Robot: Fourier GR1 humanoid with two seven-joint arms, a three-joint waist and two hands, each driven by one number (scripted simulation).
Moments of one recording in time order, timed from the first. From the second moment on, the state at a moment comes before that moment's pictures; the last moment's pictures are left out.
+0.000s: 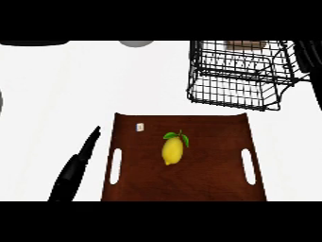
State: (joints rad) left arm 0.07 0.30 -0.35 -1.39 0.07 0.15 -0.19; right arm -0.41 -0.57 0.11 -1.68 -0.39 -0.13 0.03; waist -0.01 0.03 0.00
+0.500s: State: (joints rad) left arm -0.02 0.24 -0.29 -1.44 0.05 0.27 -0.11; right arm -0.25 -0.30 0.03 -1.64 -0.48 -0.29 -0.08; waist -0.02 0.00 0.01
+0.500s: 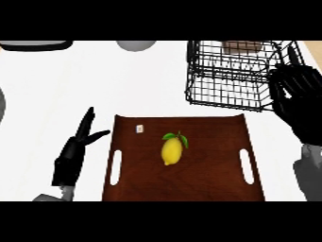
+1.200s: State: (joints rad) left arm -0.13 0.21 -0.24 -1.52 0.02 0.35 -0.01; right arm 0.09 -0.46 0.16 -1.93 -0.39 0.01 -0.09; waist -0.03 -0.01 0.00
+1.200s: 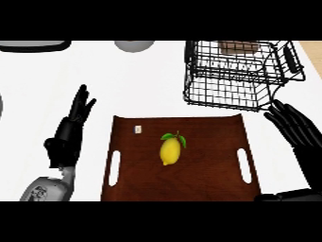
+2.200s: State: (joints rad) left arm -0.21 0.18 -0.26 -1.51 0.00 0.33 0.04; right arm -0.38 -0.77 0.52 -2.32 0.10 0.14 0.99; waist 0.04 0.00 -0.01
